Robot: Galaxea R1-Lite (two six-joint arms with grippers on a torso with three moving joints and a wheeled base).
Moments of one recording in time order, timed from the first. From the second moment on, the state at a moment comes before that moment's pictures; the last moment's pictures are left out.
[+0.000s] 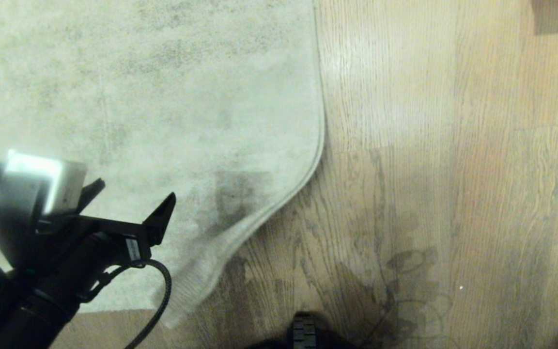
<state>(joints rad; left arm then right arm) -0.77 1.26 -0.35 -0.95 0.70 0.17 0.01 0.00 0.00 -0.02 0.00 0.02</state>
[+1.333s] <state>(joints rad) -0.97 1.55 -0.26 -0.94 0.70 0.06 0.01 0.00 0.00 -0.02 0.00 0.02</state>
